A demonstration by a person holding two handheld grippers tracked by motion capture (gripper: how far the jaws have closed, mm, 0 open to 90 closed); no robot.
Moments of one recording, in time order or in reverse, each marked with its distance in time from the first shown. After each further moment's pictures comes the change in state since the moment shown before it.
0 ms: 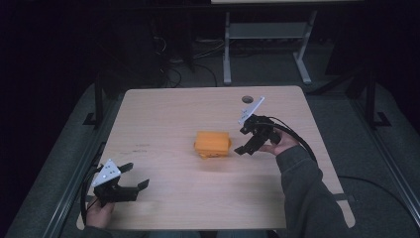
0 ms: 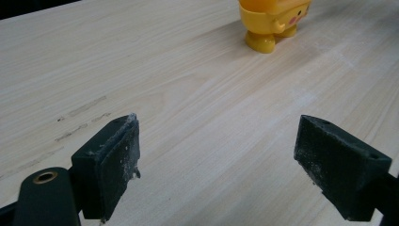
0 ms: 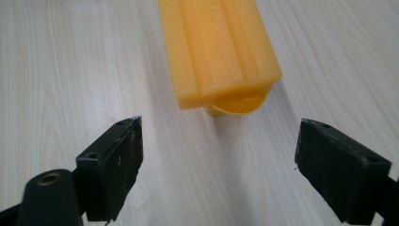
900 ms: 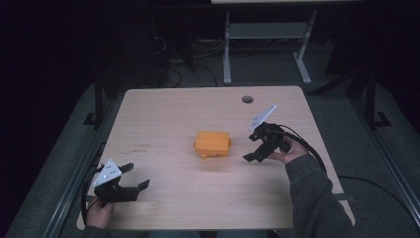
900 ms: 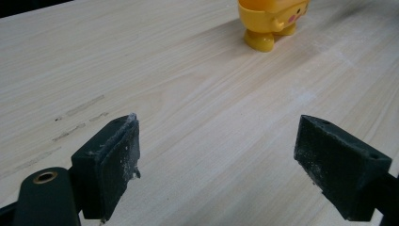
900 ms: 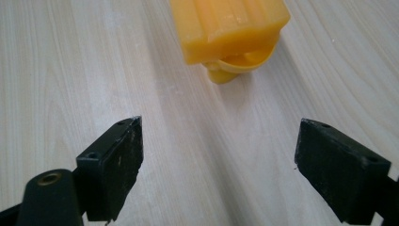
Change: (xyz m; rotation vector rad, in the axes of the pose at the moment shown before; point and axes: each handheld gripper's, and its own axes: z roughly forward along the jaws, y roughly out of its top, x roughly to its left) left arm -0.001 0.000 0.001 0.000 -0.003 -0.004; right arm 0.007 -0.035 -0.005 -0.006 -0.009 0.049
